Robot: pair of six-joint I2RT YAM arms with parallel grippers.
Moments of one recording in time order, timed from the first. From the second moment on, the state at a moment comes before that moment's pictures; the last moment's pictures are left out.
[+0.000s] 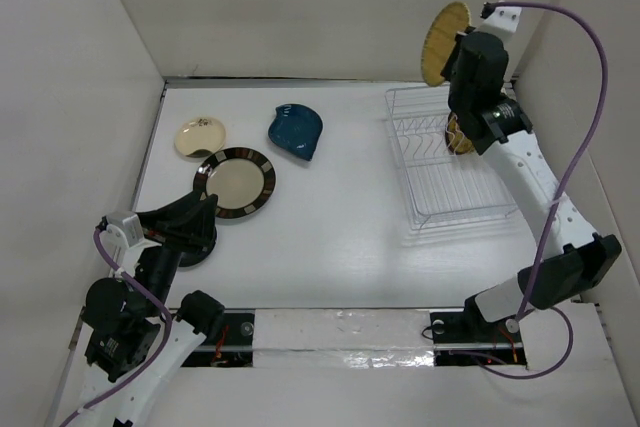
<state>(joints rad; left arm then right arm) -0.55 0.05 0.69 -0.29 -0.21 -0.31 0.41 1.46 1.64 -0.26 0.65 0.27</state>
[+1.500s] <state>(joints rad) -0.55 0.06 0.69 -0.29 -0.18 -0.31 0.09 1.75 1.47 -0.36 0.38 -0.14</state>
